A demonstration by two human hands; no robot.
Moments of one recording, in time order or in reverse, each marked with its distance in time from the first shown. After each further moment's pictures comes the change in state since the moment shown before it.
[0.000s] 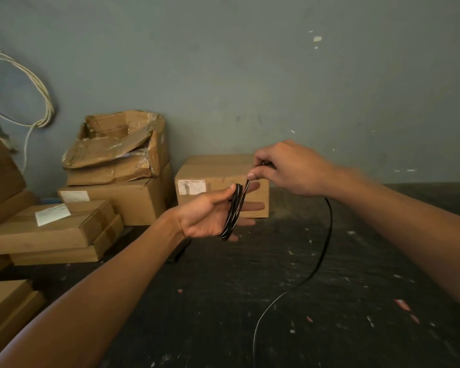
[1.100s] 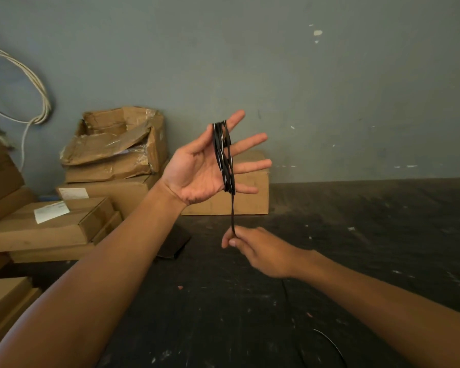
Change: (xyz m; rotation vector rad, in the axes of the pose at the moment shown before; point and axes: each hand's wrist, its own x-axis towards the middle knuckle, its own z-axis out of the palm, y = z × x) left_hand -0.010 0.058 0.019 -0.246 -0.323 0.394; right_hand -0.055 -0.017 0.123 0.460 -0.296 0.008
